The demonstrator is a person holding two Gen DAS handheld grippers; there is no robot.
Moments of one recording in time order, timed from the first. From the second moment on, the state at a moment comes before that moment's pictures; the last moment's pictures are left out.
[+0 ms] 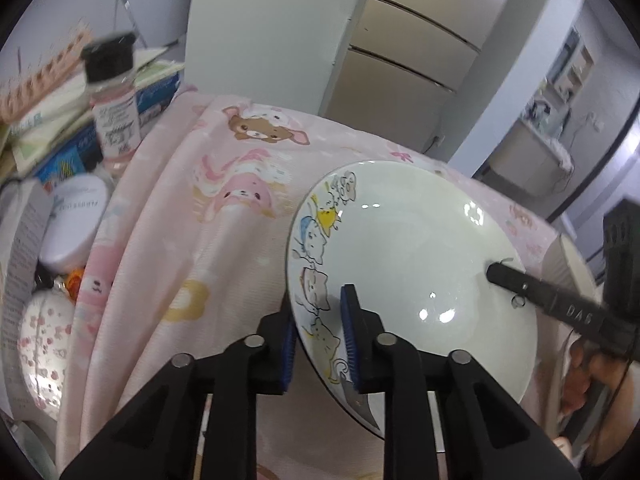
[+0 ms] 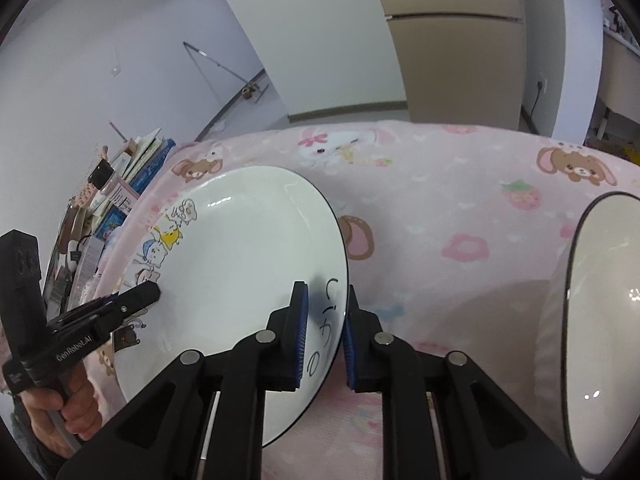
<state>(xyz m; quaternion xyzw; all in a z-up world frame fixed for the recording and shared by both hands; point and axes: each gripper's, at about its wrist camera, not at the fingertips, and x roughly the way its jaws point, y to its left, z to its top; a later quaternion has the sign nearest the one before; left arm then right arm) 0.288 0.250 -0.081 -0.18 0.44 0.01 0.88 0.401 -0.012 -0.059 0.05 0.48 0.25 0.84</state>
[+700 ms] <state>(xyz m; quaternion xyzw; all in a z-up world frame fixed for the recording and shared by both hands) 0.215 0.168 0.072 -0.10 0.31 -0.04 0.94 0.334 -0.093 0.085 0.08 0.35 0.28 0.89</state>
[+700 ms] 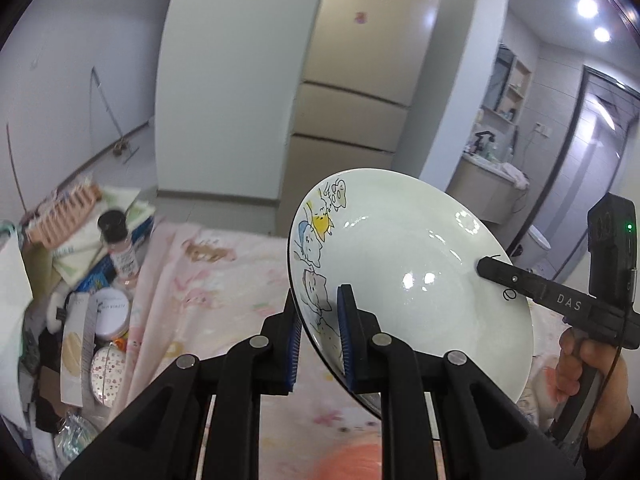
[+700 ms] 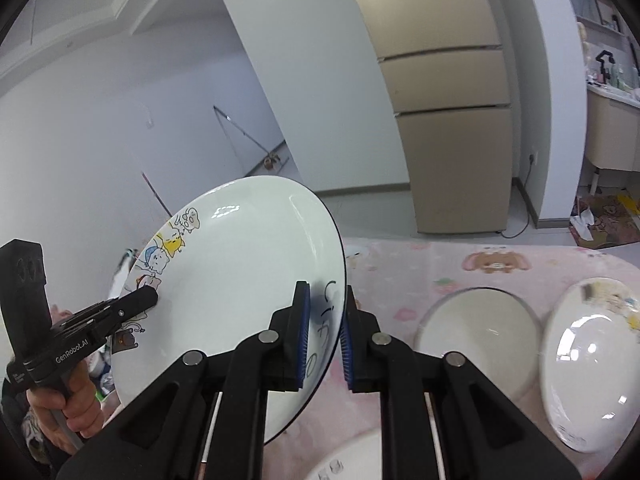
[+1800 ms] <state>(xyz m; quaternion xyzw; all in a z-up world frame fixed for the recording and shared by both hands) 0.198 0.021 -0.012 -0.03 0.42 -0.11 0.90 0.253 -0.235 -0.012 0.07 0.44 0.23 0.87</state>
